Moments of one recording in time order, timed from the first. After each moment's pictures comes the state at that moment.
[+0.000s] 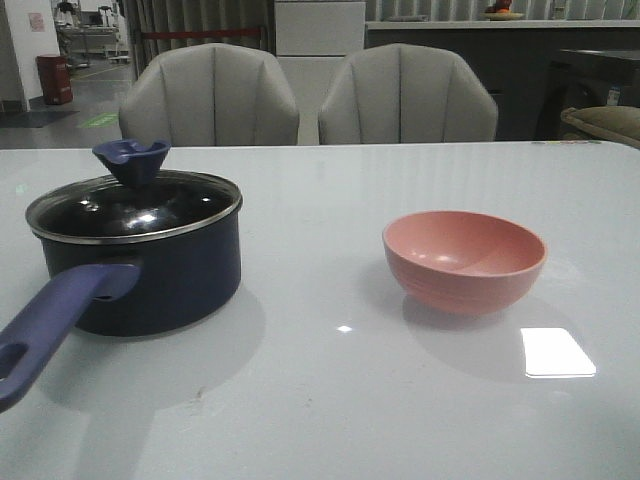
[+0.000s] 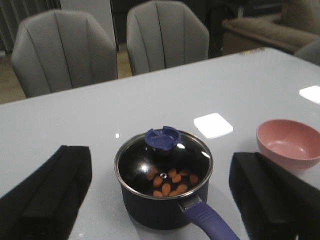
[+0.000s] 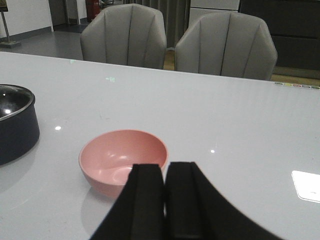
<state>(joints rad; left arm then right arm) -0.36 0.28 -0.53 -0.05 0.47 0.07 0.26 0.23 -0.11 0.29 0.04 -0.26</state>
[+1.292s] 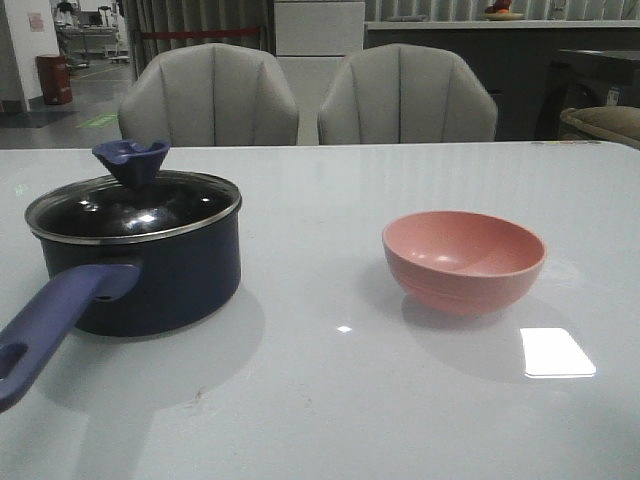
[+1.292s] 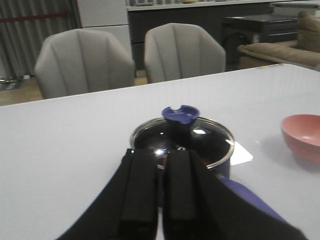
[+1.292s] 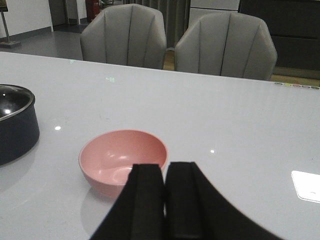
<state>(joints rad) -0.27 0.00 -0.17 -0.05 0.30 0.07 0.26 0.23 -0.11 0.29 0.04 -0.26</state>
